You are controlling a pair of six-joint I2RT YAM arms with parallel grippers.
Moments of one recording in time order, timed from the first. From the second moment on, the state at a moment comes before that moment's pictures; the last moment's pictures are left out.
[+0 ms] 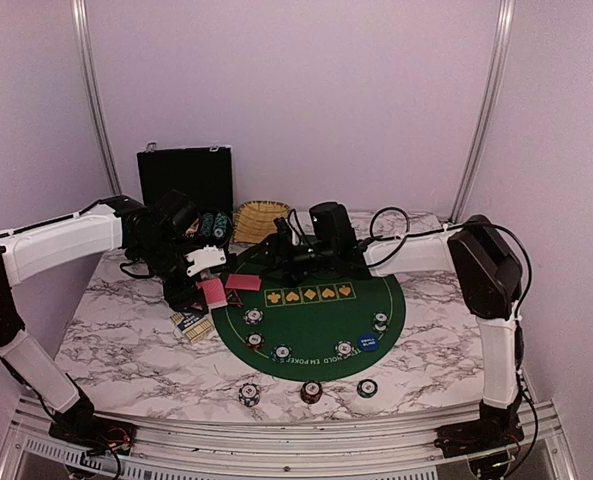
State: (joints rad) left arm -0.60 1.57 1.28 -0.95 0.18 0.63; right arm 0.74 2.12 1.48 0.23 -0.69 0.95
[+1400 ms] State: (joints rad) left arm -0.60 1.58 1.33 -0.96 0.21 0.62; right arm 0.89 2.33 1.56 0.58 -0.88 1.26
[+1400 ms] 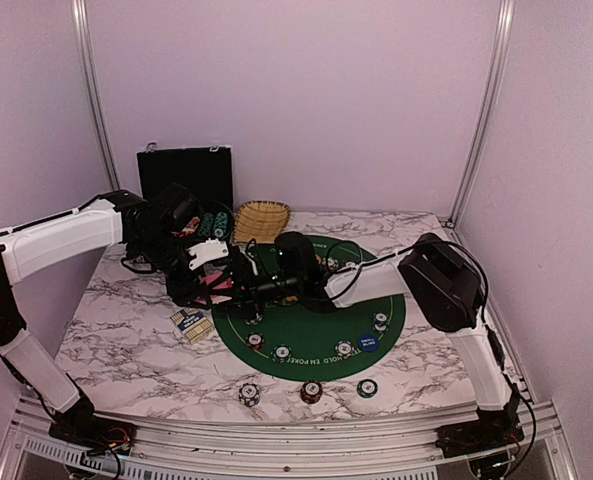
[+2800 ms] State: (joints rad) left arm -0.61 1.60 1.33 -0.99 0.20 0.63; right arm 0.83 2.24 1.52 0.39 -0.88 1.12
